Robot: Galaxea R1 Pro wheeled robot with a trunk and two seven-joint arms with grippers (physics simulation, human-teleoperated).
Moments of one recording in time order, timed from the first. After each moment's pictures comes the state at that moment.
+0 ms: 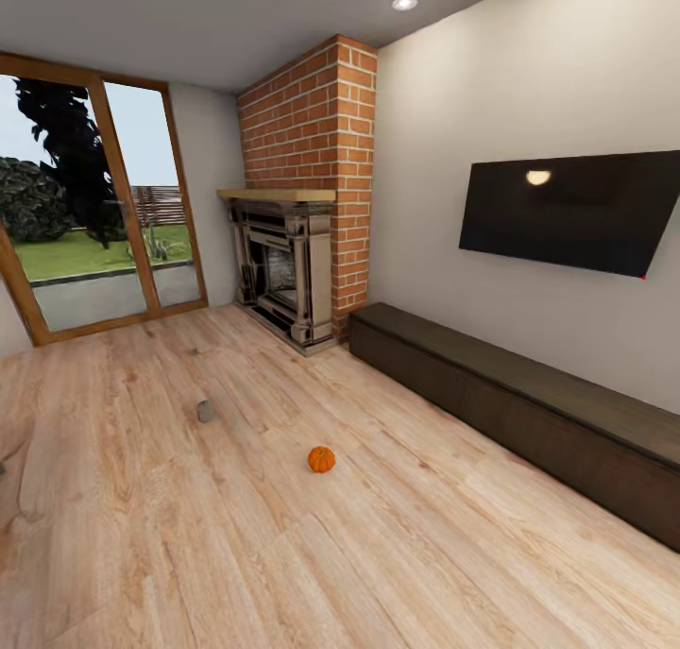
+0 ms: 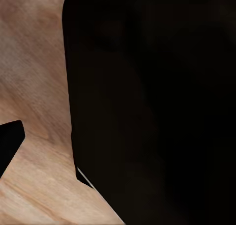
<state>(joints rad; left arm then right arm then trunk) 0.00 0.00 0.00 0.00 0.00 0.00 0.00 0.00 0.00 0.00 0.00 0.00 0.00 0.00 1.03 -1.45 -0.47</state>
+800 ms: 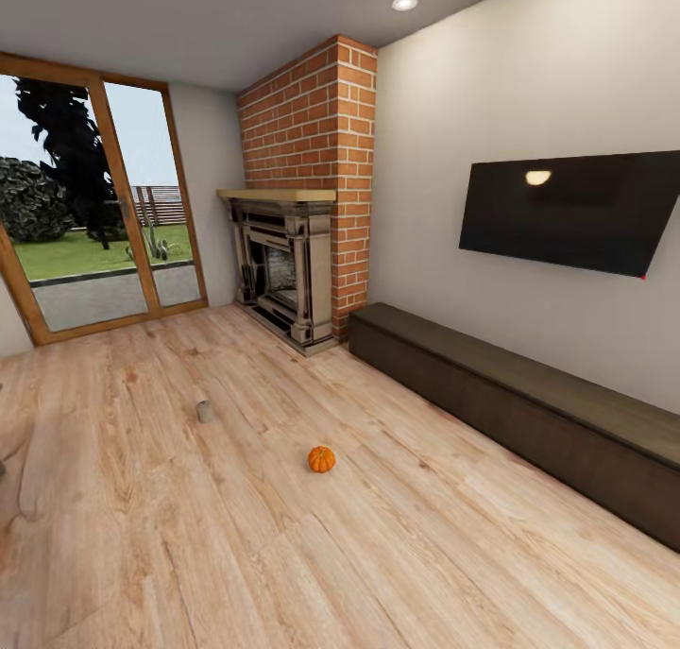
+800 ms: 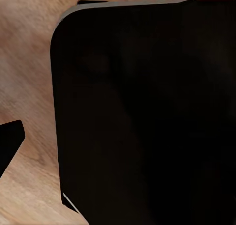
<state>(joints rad) 0.00 -0.02 0.00 0.00 0.01 -0.09 0.00 0.00 0.02 0.01 0.00 0.02 -0.01 0.00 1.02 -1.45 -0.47</state>
